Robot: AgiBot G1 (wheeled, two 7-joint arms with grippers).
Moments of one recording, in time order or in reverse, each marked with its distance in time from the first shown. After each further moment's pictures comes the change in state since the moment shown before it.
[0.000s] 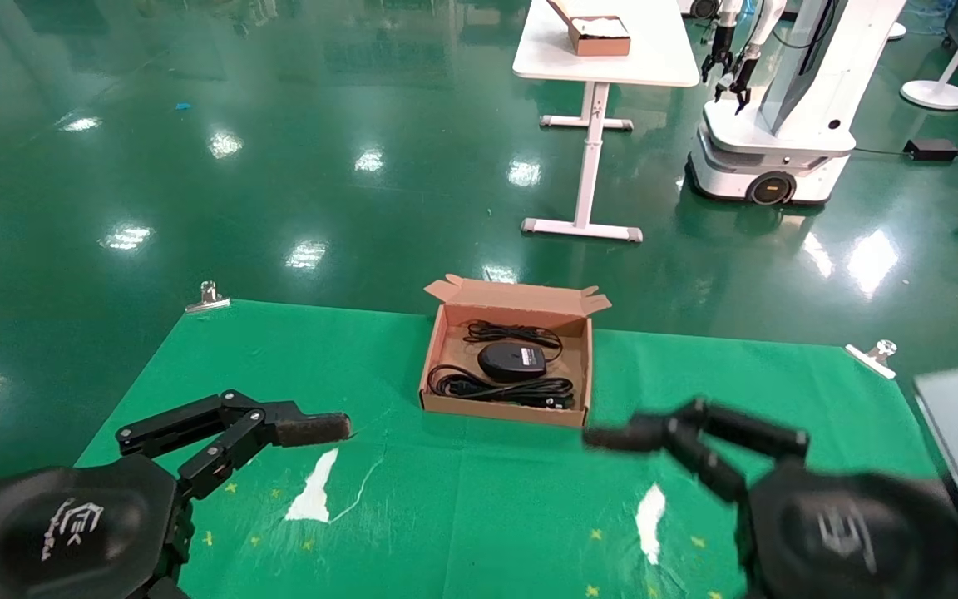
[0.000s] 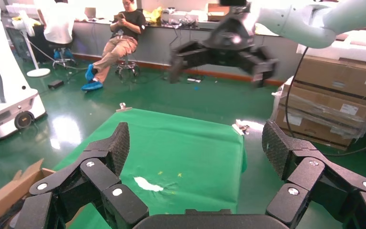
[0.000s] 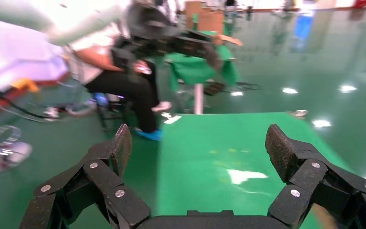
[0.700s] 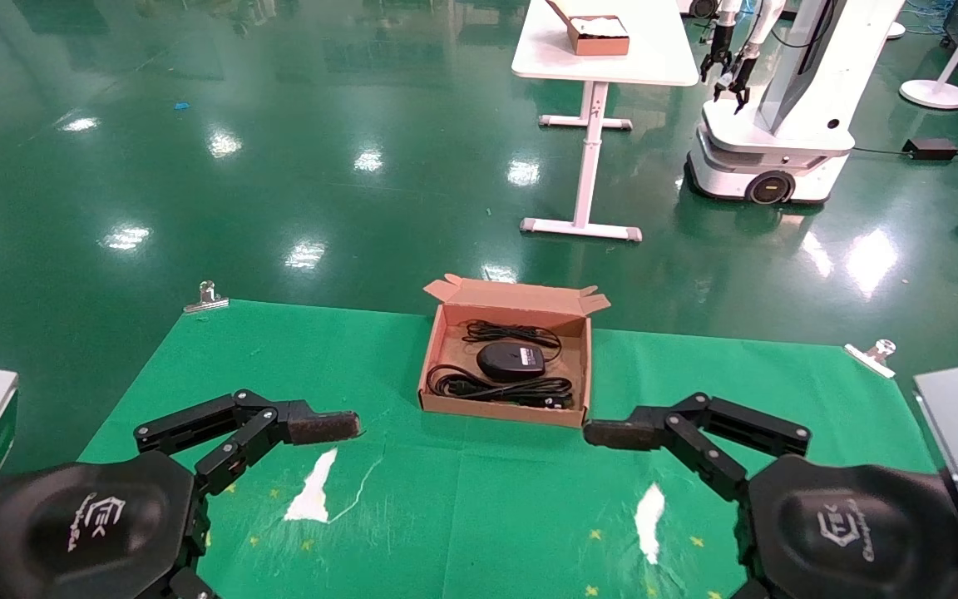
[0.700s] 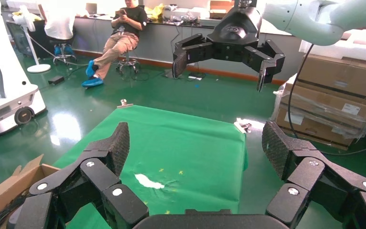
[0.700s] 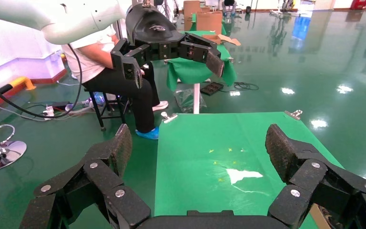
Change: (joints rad) left arm 0.005 -0.005 -0.007 -0.003 -0.006 0.006 0.000; right arm -0.019 0.005 0.007 0.020 0.013 -0.003 0.016
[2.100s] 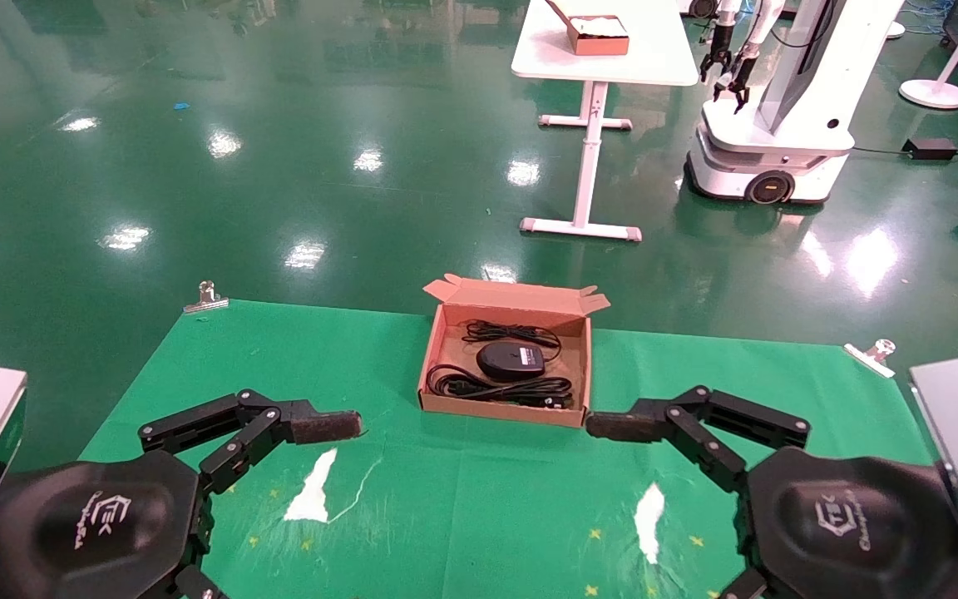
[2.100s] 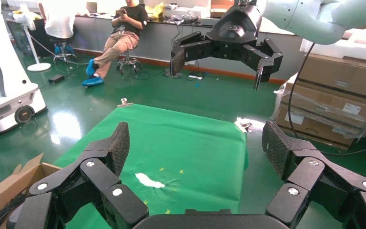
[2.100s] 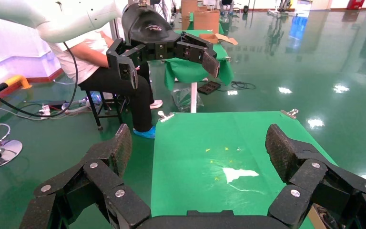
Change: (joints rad) left arm -0.003 0.003 0.006 0.003 0.005 -0.005 0.000; right arm 0.012 -0.003 -0.005 -0.012 -0.009 0.003 -0.005
